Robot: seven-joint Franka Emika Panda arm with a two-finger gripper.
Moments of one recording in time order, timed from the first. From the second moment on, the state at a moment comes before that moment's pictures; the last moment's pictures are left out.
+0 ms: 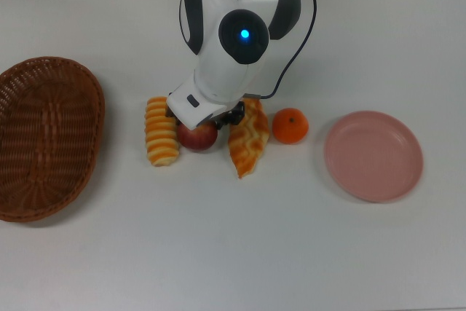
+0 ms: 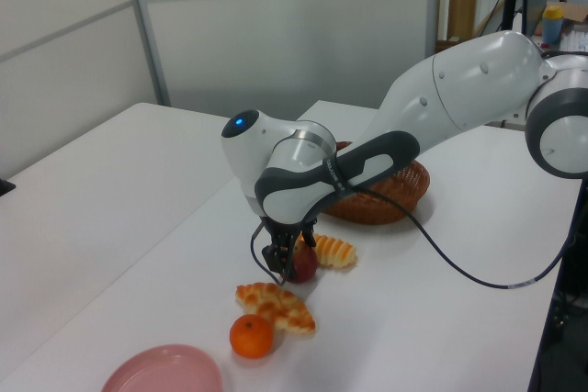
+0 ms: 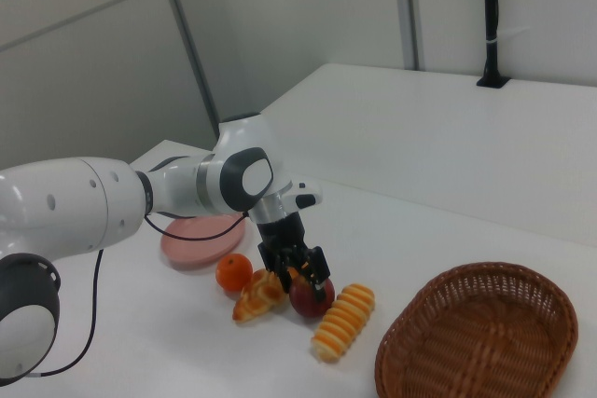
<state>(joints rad) 0.06 0.49 0.12 -1.60 -0.30 1.94 0.27</state>
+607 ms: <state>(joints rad) -0.19 0.26 0.11 -1.56 -0.14 1.85 0.07</state>
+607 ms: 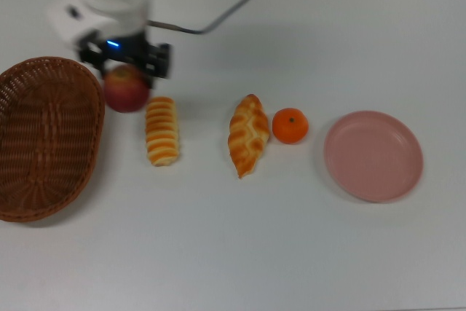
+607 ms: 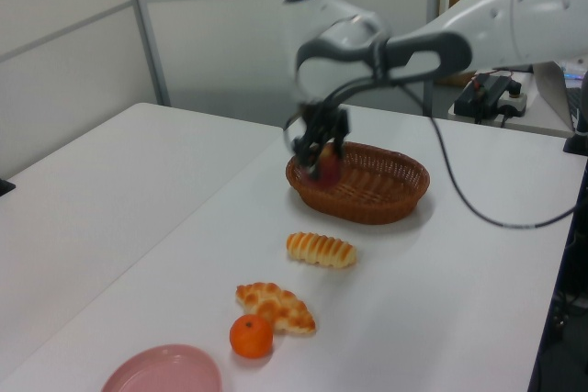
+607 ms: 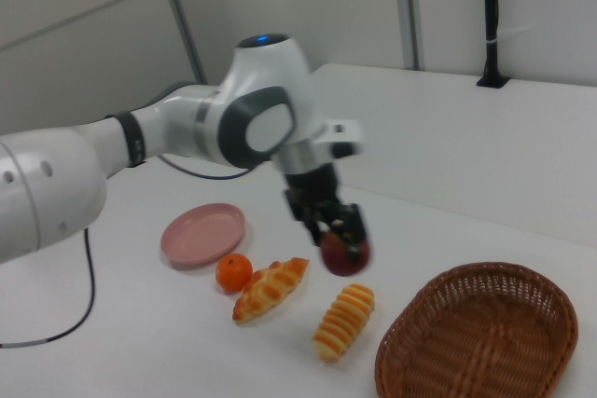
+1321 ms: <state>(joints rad) -0.46 0.44 0.12 -1.56 -0.19 1.96 -0.15</state>
